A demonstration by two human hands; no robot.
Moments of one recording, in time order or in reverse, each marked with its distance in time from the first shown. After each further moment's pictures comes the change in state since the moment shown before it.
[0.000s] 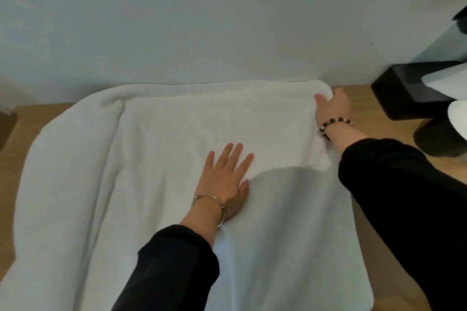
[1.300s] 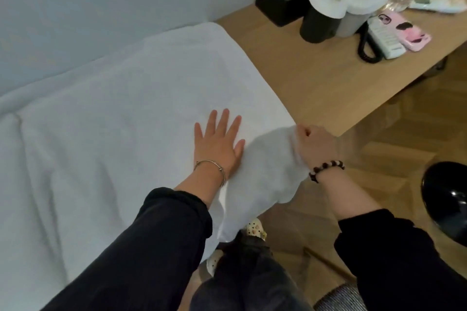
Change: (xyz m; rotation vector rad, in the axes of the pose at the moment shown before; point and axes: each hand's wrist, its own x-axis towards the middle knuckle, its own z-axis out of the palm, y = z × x) left_hand -0.027 0.109 0.016 0.112 -0.125 0.239; right_hand -0.258 0.160 -0.109 -0.088 0.000 0.251
